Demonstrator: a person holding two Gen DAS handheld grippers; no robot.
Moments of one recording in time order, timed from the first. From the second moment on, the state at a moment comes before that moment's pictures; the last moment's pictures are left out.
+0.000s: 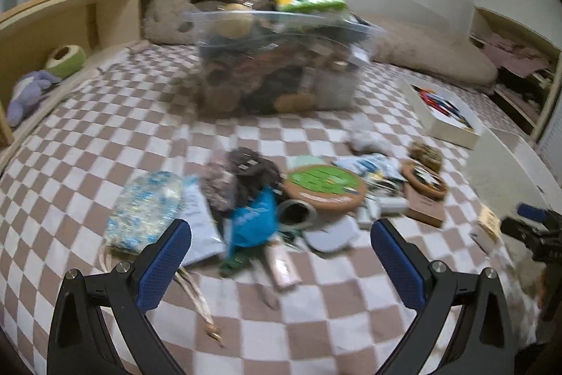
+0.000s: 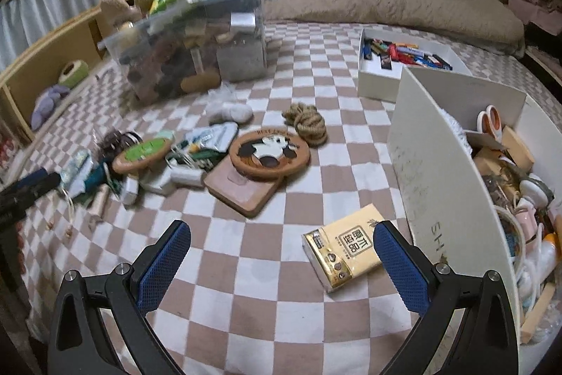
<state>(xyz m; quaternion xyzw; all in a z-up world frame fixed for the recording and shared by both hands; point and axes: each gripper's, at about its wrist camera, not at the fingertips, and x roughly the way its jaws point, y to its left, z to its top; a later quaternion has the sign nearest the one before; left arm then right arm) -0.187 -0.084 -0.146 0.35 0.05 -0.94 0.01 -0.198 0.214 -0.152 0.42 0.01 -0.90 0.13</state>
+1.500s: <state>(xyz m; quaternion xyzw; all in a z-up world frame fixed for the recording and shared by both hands) -0.225 -0.228 -0.225 0.39 0.21 -0.89 0.14 -0.234 0.213 -0.222 0.50 0.08 -0.86 0.09</state>
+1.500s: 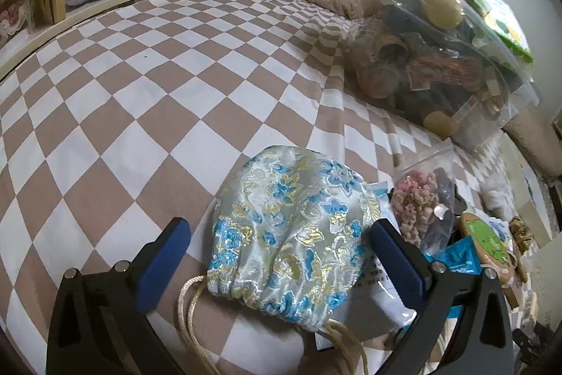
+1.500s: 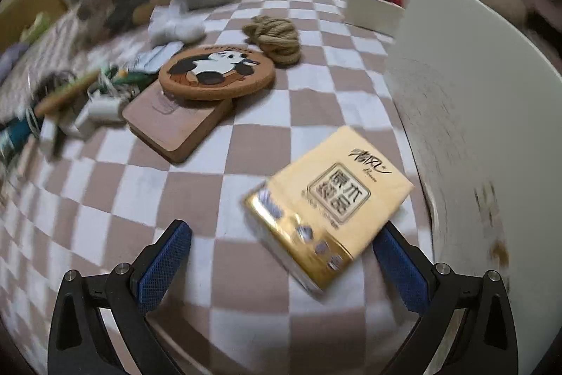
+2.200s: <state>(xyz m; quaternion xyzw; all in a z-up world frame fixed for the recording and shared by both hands) -0.208 -0.202 -0.209 0.40 0.18 -0.90 0.08 -0.219 0.165 -0.201 0.45 0.03 -0.85 0.28</state>
